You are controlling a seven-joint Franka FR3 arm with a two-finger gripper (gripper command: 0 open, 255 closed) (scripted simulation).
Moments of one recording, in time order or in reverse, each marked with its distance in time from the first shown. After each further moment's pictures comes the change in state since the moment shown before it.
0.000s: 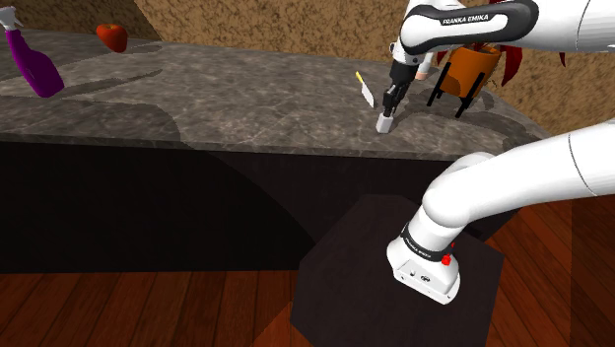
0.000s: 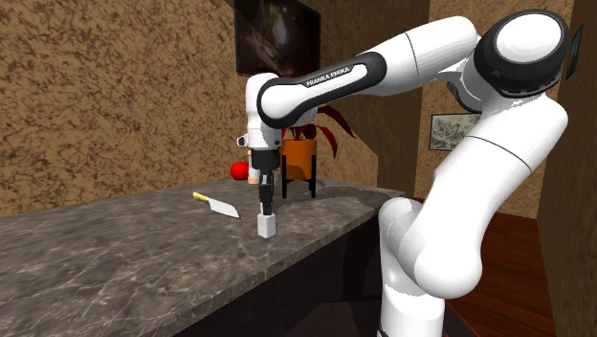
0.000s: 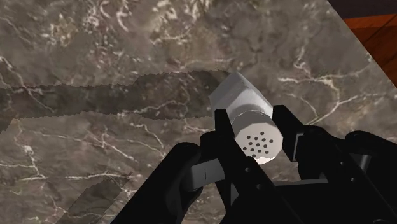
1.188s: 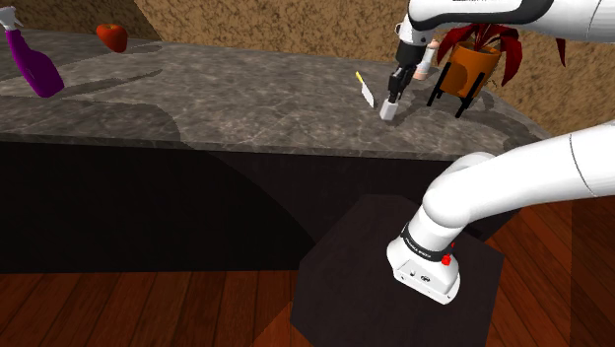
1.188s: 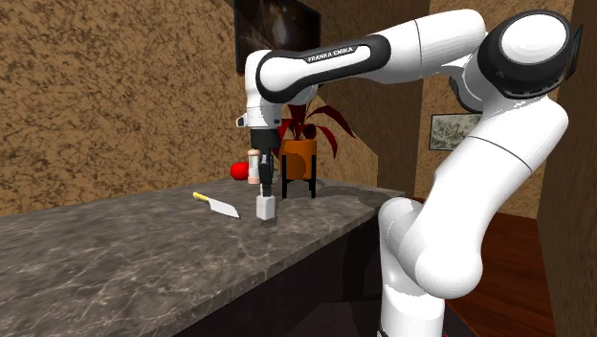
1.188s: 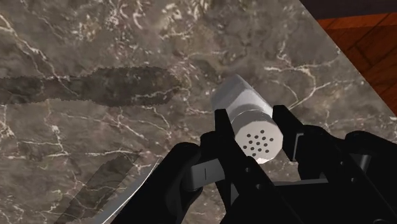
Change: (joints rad) arm 0.008 -0.010 0.026 0.122 0.021 -0.132 -0.008
